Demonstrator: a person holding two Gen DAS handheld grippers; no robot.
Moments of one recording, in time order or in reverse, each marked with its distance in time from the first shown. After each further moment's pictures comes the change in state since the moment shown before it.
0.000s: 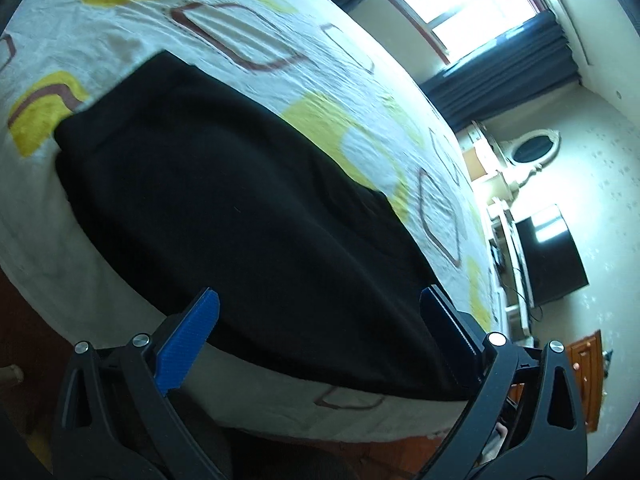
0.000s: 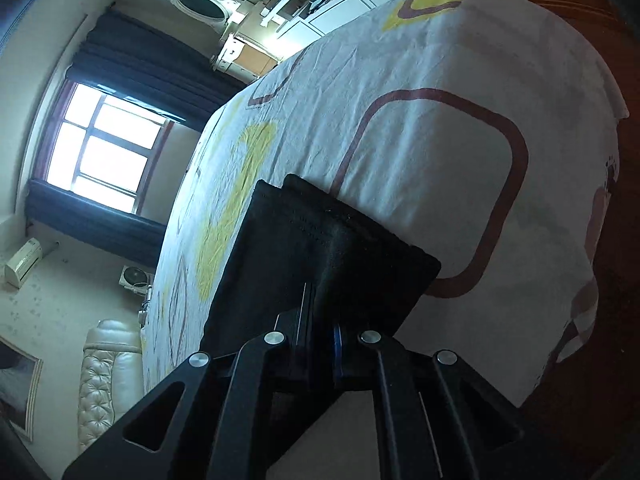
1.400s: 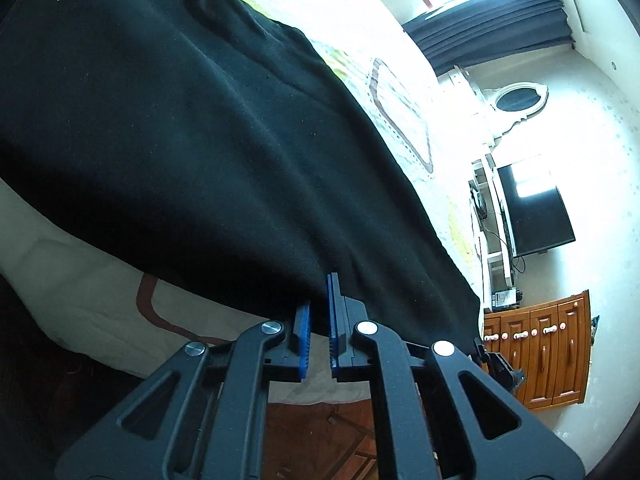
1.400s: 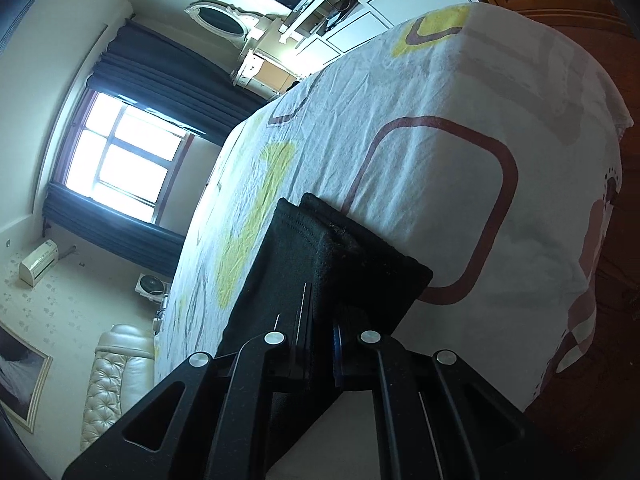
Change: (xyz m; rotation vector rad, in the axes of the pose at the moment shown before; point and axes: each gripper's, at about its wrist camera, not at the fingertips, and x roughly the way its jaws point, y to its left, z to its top) left arm 0.098 -0.062 -0.084 0.011 0.189 -0.043; right arm -0.032 -0.019 -0.009 -0.036 -0.063 0.056
